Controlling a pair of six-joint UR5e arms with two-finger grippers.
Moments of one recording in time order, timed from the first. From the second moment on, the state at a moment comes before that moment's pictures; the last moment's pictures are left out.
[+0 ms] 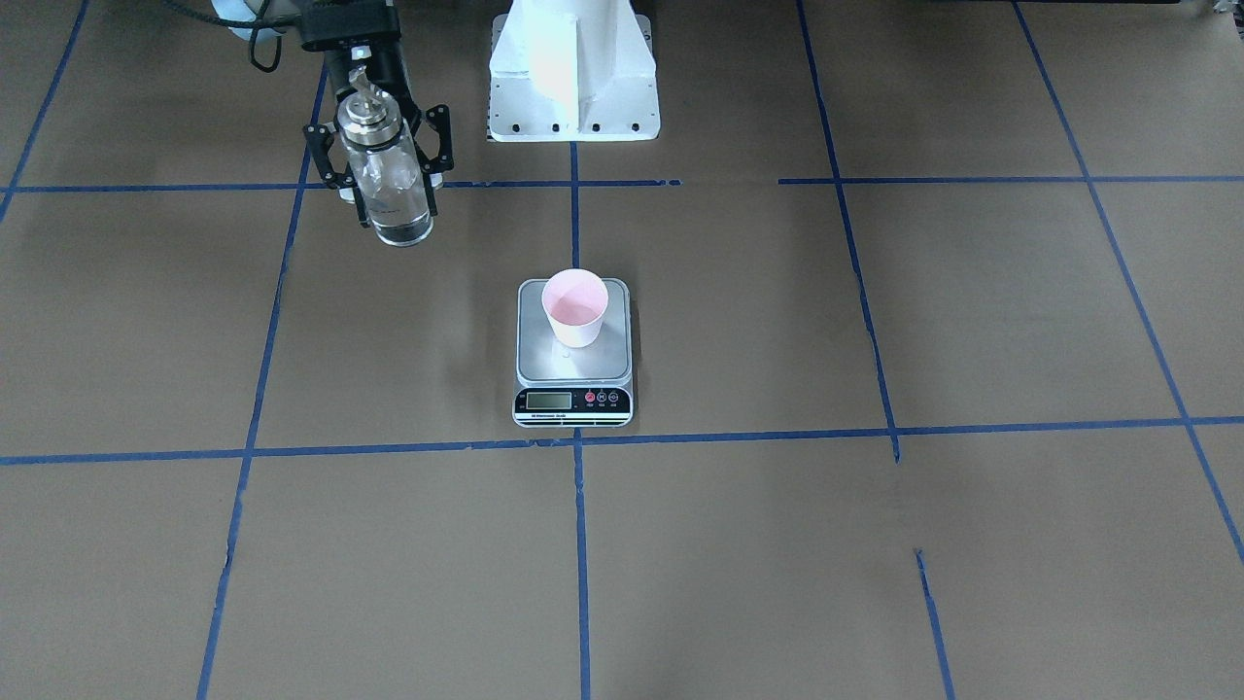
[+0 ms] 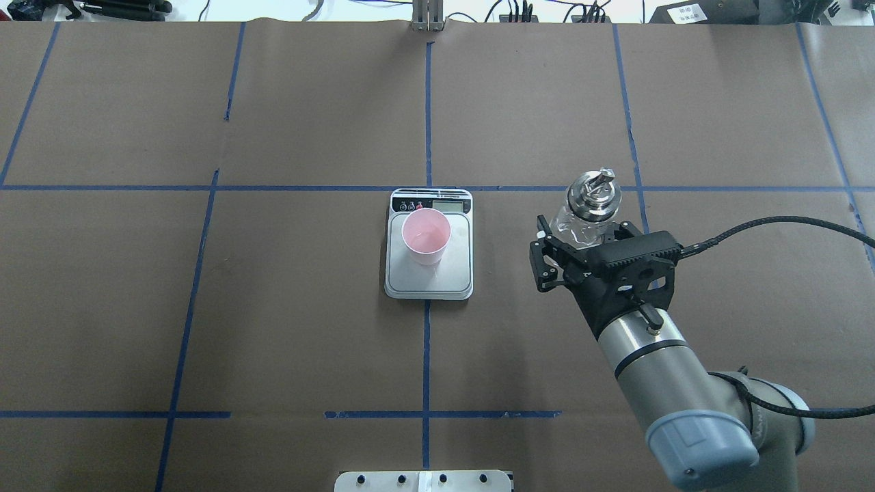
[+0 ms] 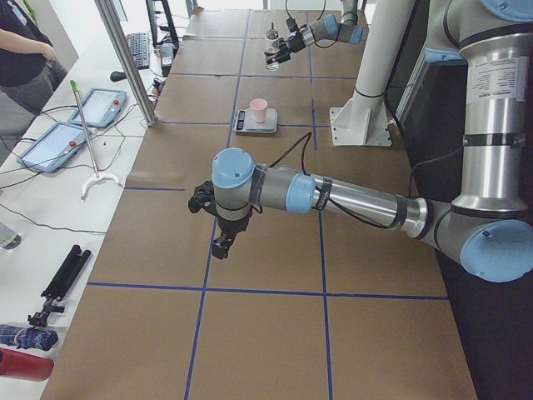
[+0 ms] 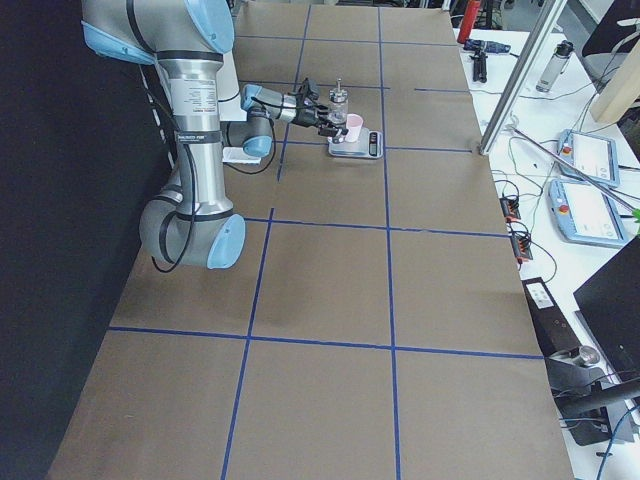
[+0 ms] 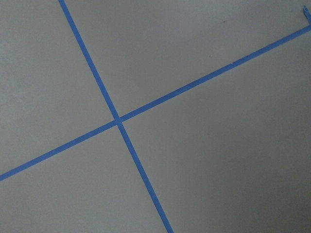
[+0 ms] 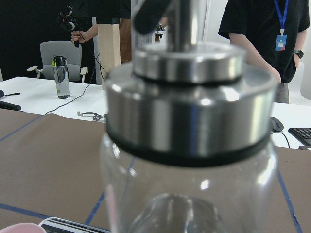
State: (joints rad) left arm -1.56 -1.52 -1.86 -1.52 -2.36 0.31; right arm 0.18 -1.45 2.07 -0.94 0.62 0.99
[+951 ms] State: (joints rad) left arm -1.56 -1.53 -1.88 -1.52 -2.36 0.31; right arm 0.27 -1.54 1.71 -0.52 0.69 1.04
